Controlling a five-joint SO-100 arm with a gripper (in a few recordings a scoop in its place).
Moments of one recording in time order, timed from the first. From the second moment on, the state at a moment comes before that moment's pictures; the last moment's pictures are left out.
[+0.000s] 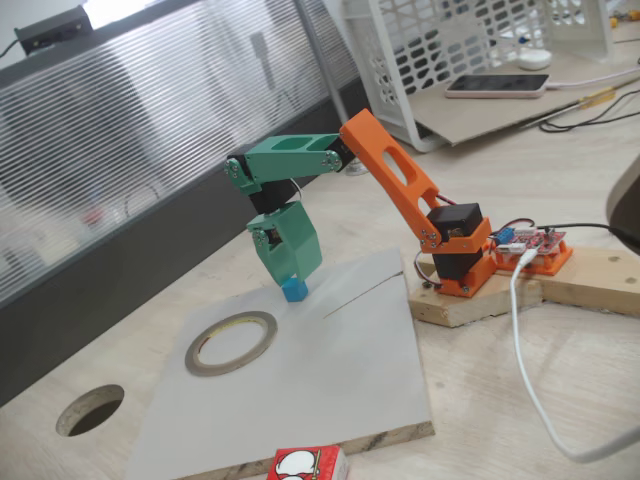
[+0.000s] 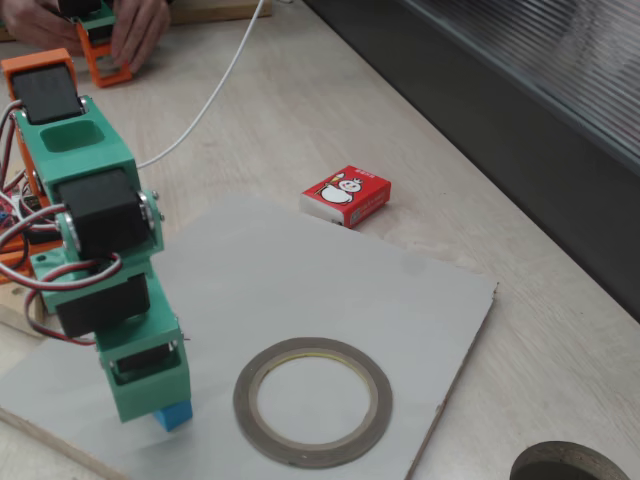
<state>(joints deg) 27.9 59.3 60.5 101.8 100.8</state>
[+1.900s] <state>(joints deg) 27.7 57.6 60.6 96.2 100.5</state>
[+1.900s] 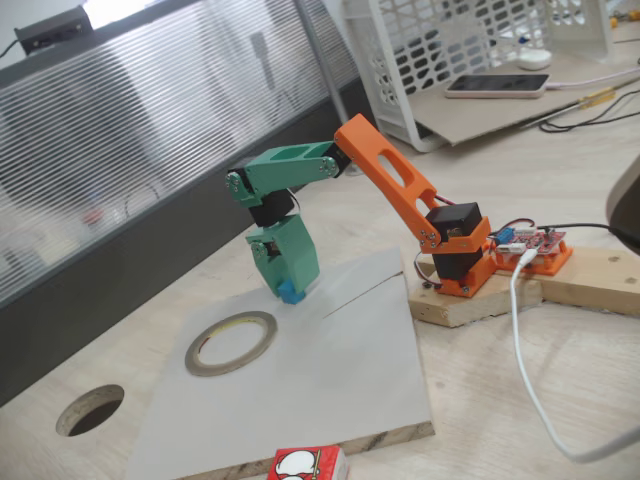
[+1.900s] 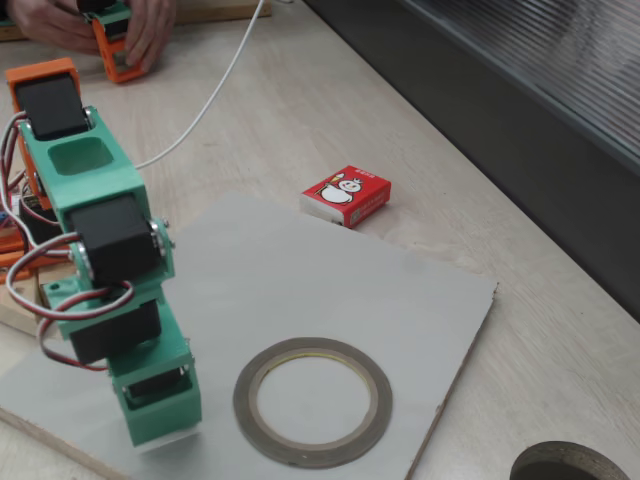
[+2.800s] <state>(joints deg) 27.8 57.6 60.6 96.2 100.3</state>
